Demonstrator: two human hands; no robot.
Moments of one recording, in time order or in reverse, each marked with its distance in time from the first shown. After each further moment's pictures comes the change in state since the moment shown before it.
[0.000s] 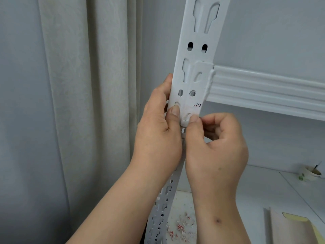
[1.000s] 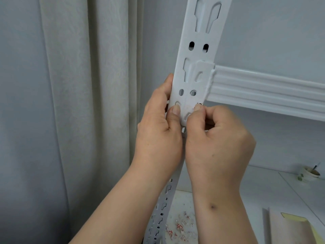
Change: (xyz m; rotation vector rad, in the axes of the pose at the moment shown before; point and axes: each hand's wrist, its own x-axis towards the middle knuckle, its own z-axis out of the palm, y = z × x) left_hand -0.003 0.002 0.001 0.010 0.030 -0.020; right_hand 0.012 -0.003 0.006 -0.216 0.128 -0.298
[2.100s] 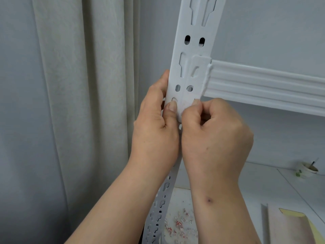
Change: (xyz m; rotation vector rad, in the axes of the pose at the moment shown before) left_hand 0.000 -0.003 0.002 0.015 0.023 0.007; right_hand 0.002 0.001 0.000 -0.078 0.010 -0.053
